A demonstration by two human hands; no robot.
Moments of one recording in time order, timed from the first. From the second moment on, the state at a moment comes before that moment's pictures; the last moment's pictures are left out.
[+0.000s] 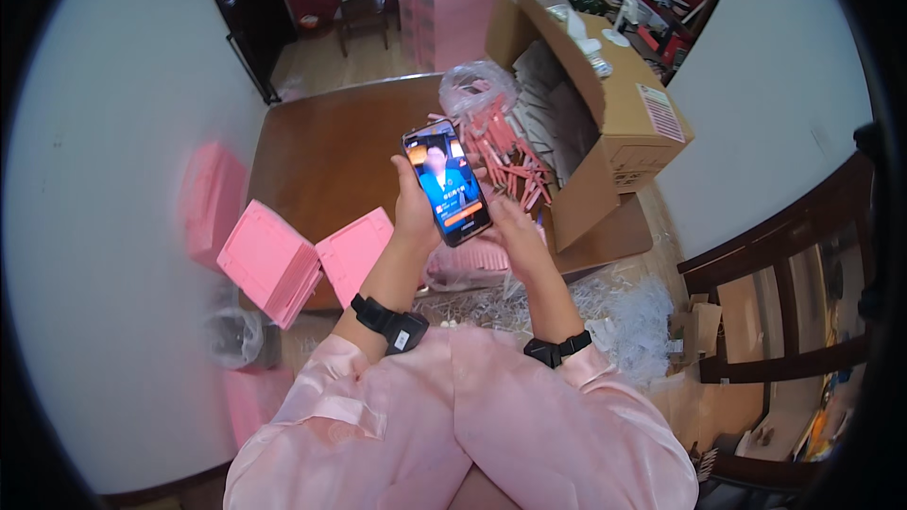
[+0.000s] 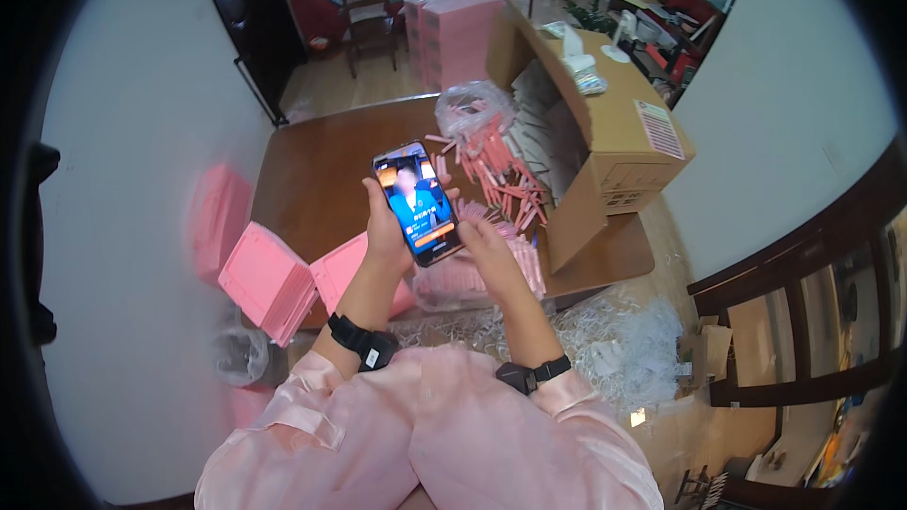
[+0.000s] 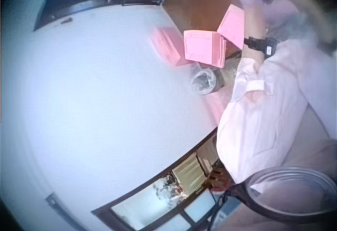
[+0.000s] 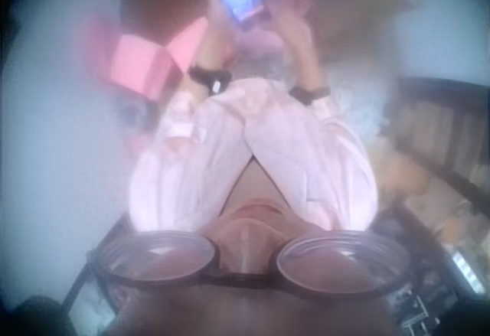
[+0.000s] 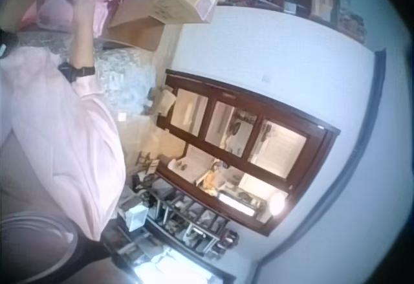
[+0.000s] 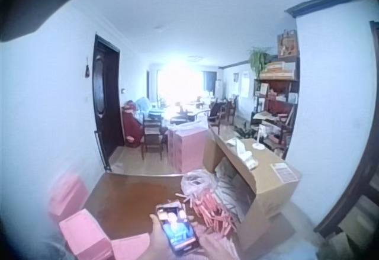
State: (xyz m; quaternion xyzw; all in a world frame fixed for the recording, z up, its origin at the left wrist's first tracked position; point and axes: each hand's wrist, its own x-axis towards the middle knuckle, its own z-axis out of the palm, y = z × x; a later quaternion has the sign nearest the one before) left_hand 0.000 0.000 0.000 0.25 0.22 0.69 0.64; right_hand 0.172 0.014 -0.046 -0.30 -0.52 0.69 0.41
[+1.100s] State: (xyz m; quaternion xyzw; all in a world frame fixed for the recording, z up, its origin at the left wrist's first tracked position) left_hand 0.015 -0.047 -0.102 0.37 0.64 0.42 0.53; right_hand 0.401 0.243 -0.017 -0.62 -0.70 -0.17 0.31
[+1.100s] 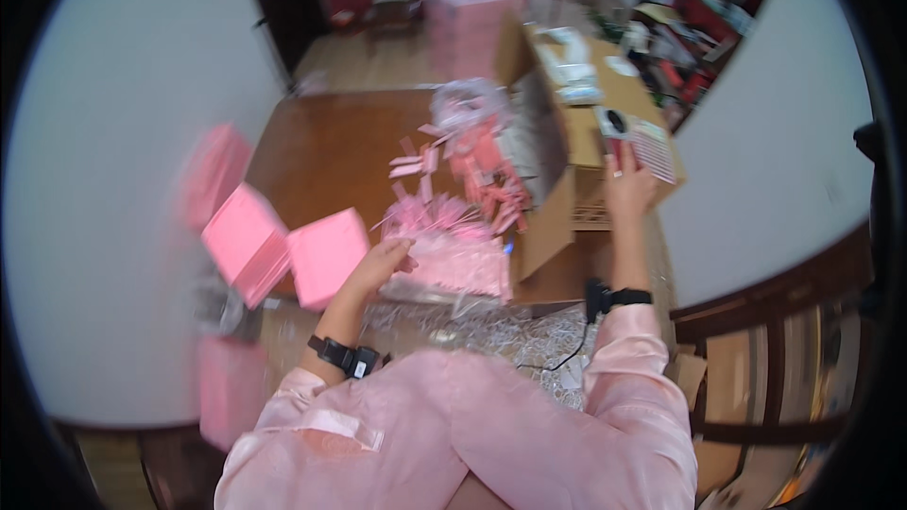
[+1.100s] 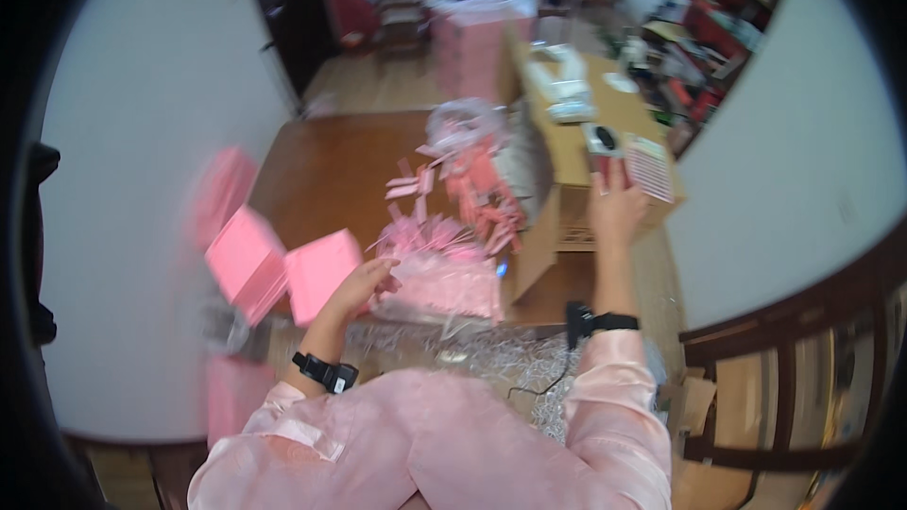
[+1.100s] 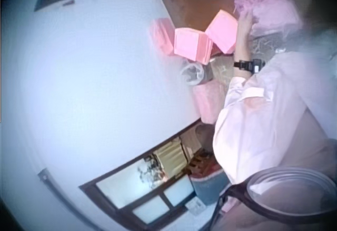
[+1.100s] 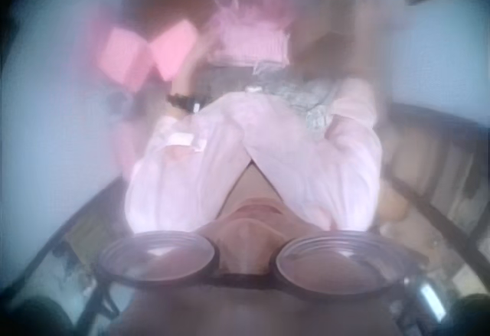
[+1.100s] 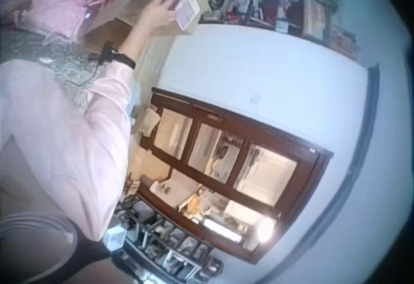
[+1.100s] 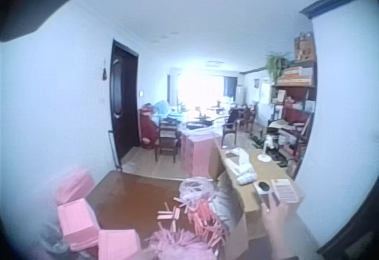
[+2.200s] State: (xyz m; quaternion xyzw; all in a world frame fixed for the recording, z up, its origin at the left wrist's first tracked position) left_hand -0.204 -0.122 -0.148 0.23 0.62 0.50 0.57; right_hand 0.190 0.045 -0.192 -0.65 -0.63 0.25 0.34
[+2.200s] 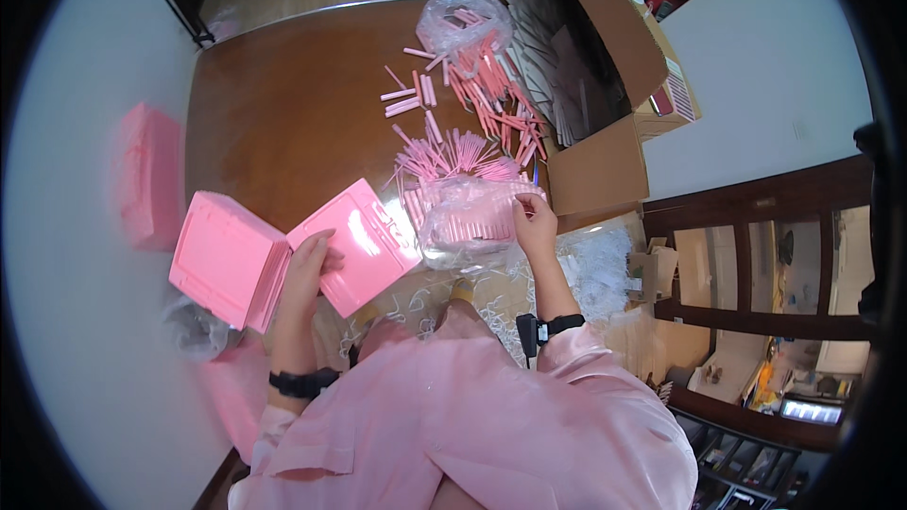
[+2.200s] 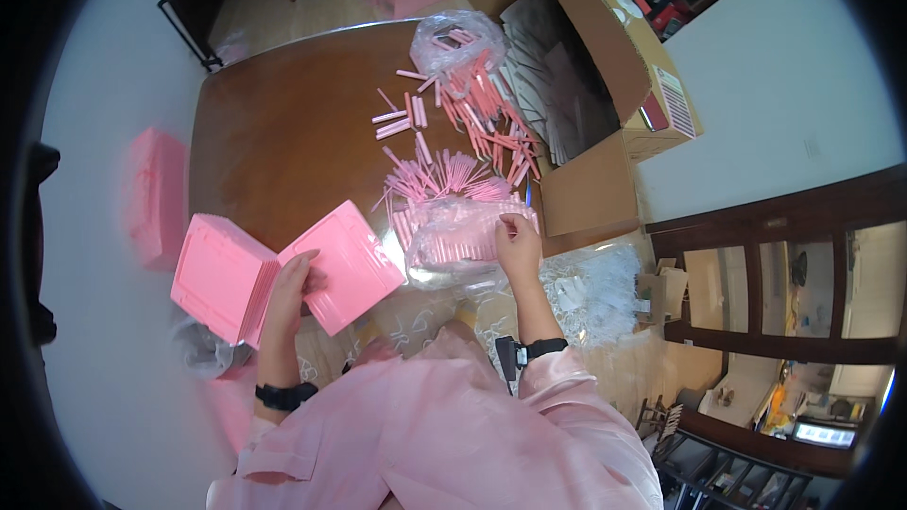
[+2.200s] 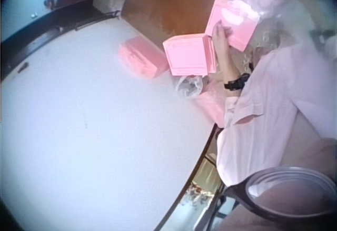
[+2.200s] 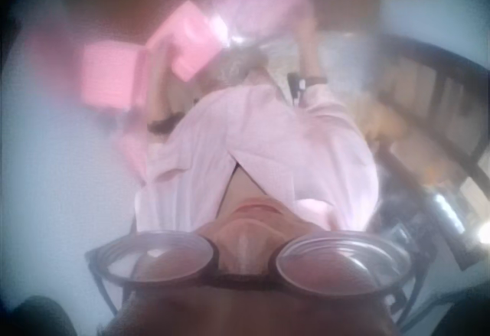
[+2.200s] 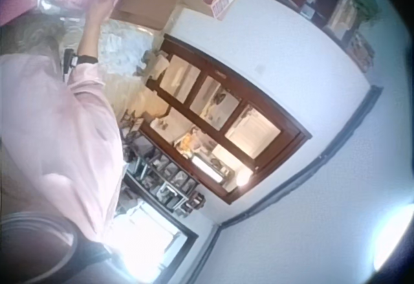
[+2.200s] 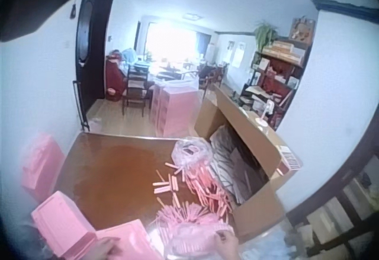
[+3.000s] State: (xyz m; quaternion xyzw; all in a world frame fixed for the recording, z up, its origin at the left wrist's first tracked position) left_hand -0.170 -0.107 -0.148 0.06 0.65 0.59 0.48; right_hand 0.259 0.408 -0.262 -0.85 -0.34 0.19 0.34
